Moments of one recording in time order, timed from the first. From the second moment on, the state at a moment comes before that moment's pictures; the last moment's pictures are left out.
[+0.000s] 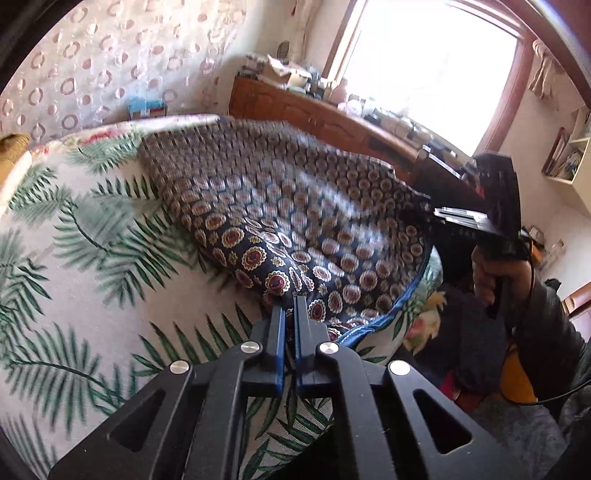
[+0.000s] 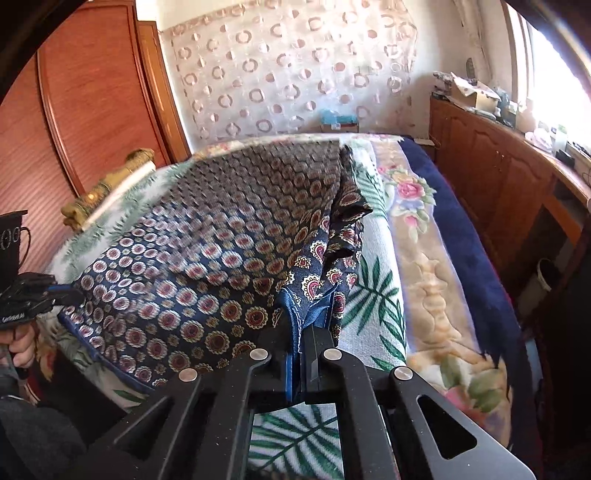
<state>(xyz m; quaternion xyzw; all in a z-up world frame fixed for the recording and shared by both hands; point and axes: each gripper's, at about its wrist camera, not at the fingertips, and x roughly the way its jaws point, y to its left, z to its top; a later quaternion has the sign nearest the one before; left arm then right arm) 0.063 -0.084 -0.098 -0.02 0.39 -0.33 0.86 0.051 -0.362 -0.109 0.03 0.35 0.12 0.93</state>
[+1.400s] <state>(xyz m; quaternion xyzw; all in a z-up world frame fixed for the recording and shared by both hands) 0.214 -0.054 -0.033 -0.02 0.31 -0.20 0.93 0.167 -0.346 -0.066 0.04 0.29 0.09 0.95</state>
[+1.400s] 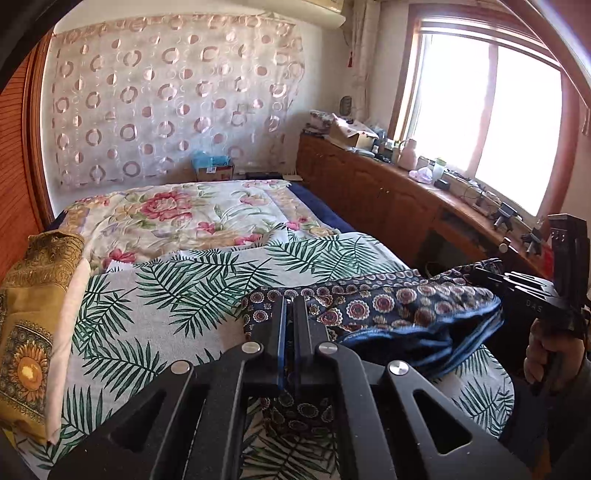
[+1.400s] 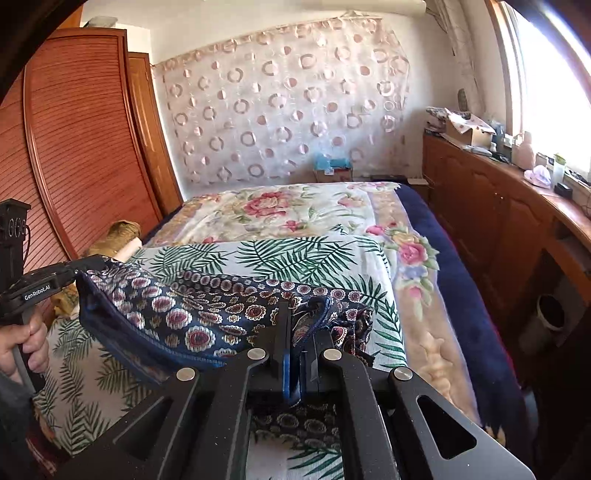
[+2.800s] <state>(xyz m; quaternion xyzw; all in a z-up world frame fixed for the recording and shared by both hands) 0.245 -0.061 -0.076 0.00 0.37 -0.22 0.90 0.219 -0.366 -0.060 0.02 0.37 0.10 0.92</state>
